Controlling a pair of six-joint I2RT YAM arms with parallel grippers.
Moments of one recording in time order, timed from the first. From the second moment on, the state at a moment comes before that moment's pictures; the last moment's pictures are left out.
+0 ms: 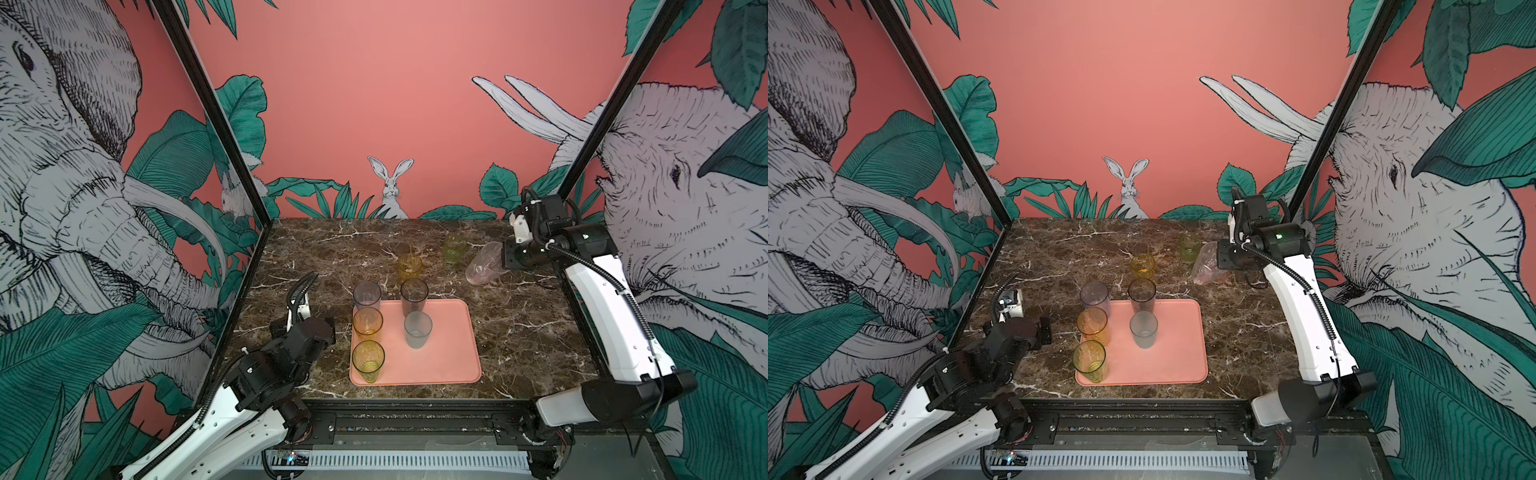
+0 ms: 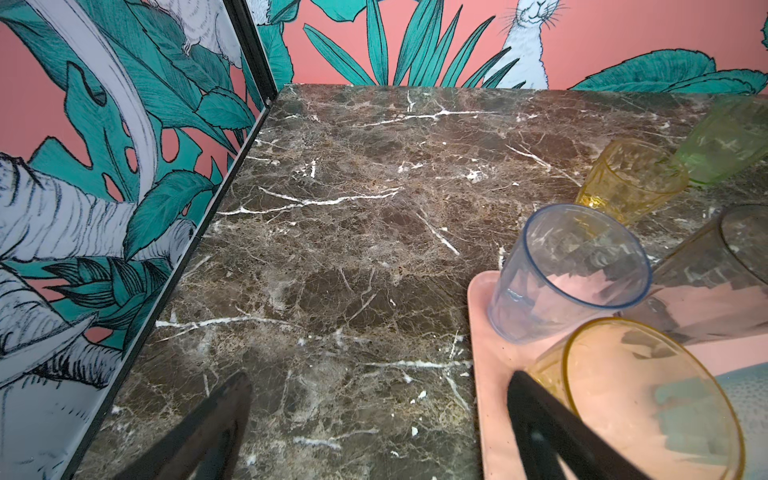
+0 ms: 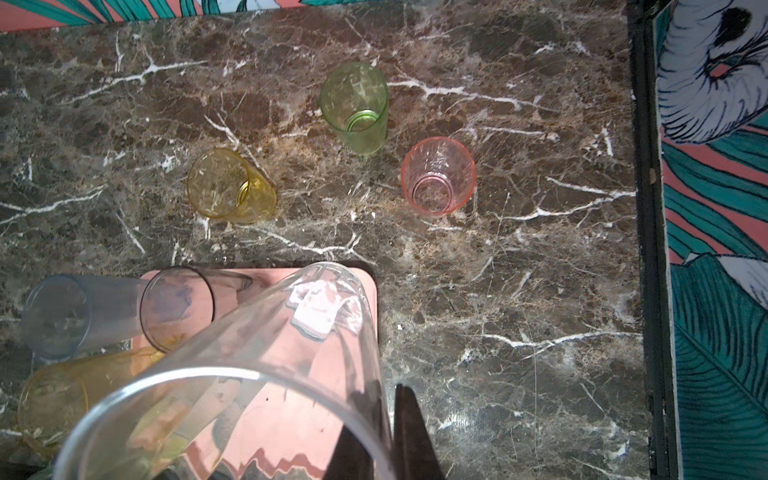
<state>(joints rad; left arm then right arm) -0.84 0.58 0.75 -0.92 -0.77 -0.56 0.27 1.43 1.77 -1.33 0.02 0.23</state>
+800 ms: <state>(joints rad) -0.84 0.59 0.74 -0.92 -0.76 -0.56 0.63 1.12 1.41 -1.33 0.12 0.36</state>
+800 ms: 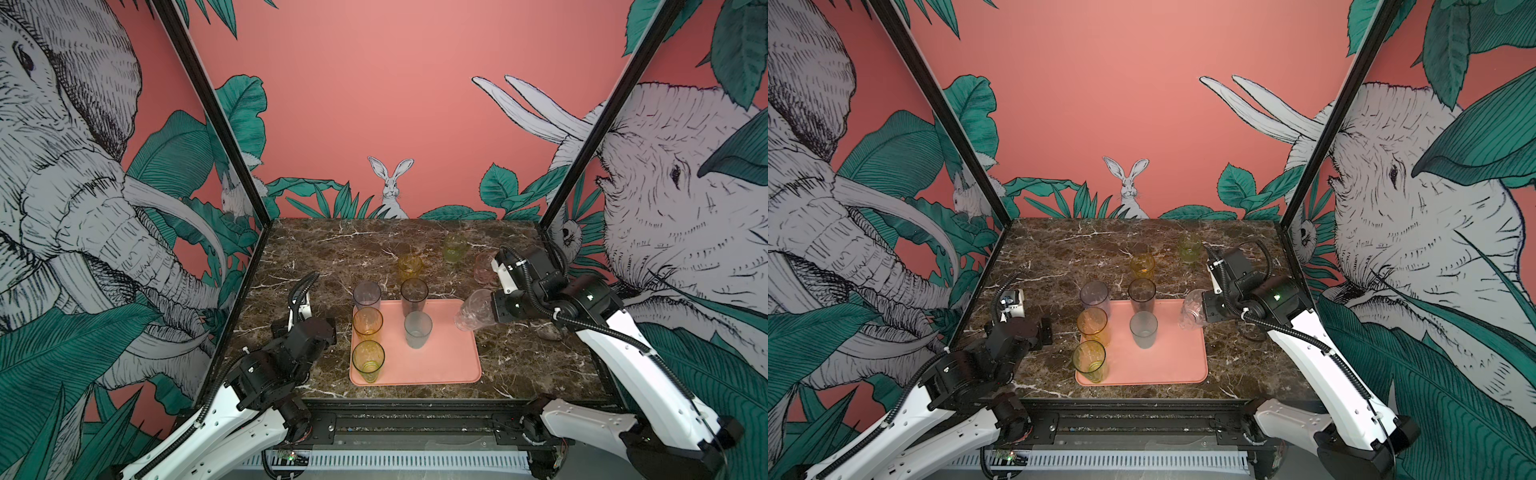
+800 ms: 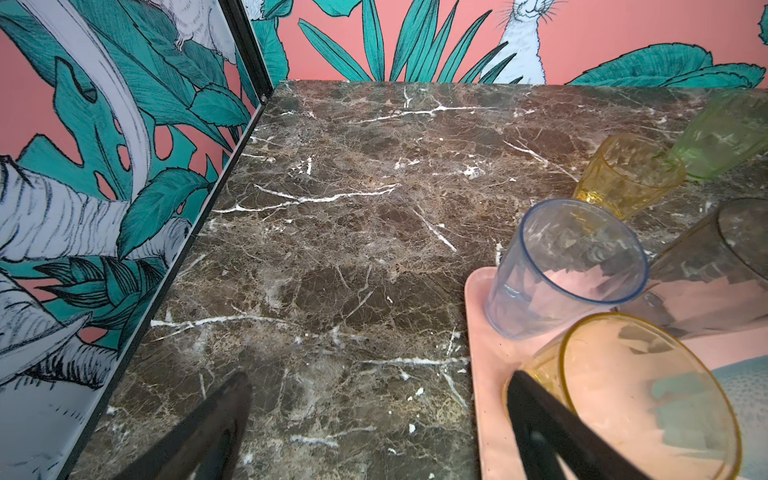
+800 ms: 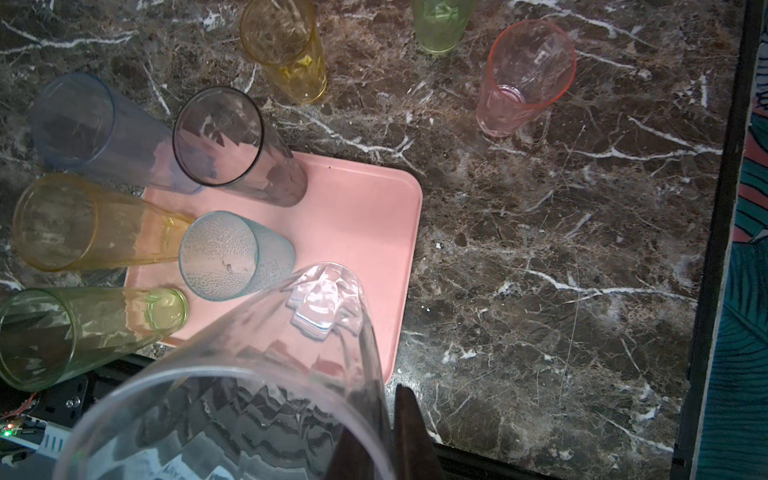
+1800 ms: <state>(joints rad) -0.84 0.56 0.70 -0.92 -0.74 -0.59 0.88 1.05 1.04 -1.18 0.15 0.45</state>
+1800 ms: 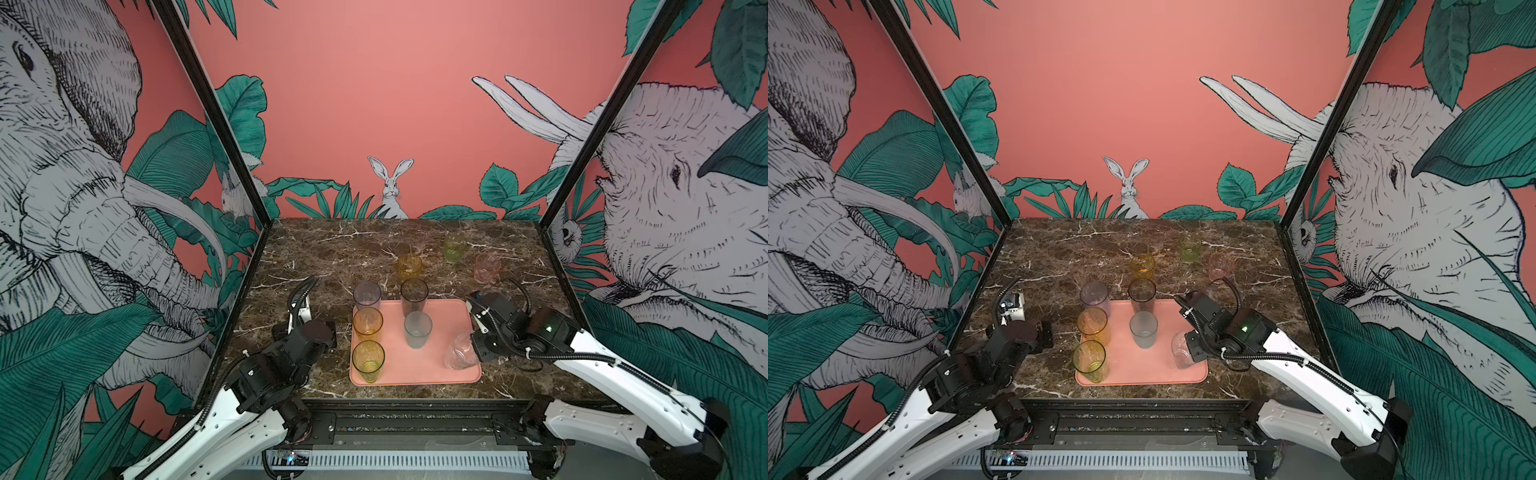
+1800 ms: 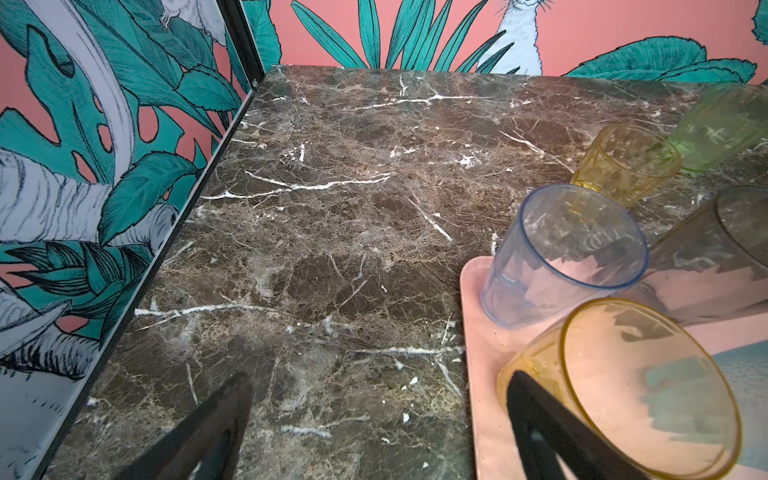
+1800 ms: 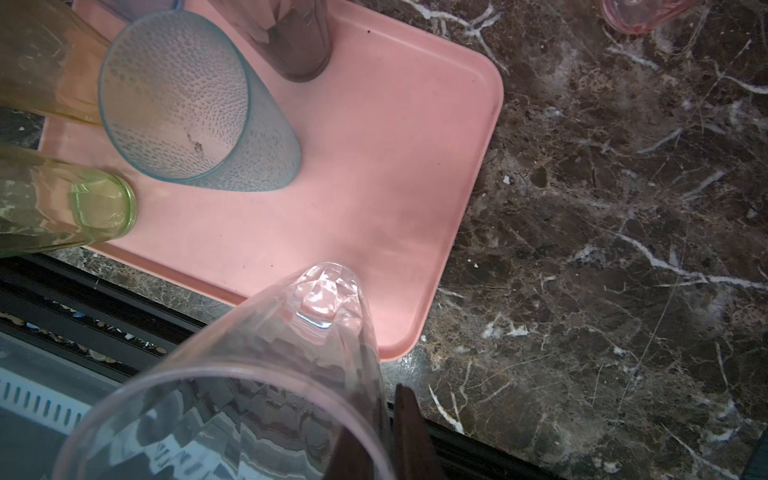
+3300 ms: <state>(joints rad) -0.84 0.58 0.68 -0.91 -0.73 -0.60 1.06 1.34 1.05 -0.94 0.13 0.50</state>
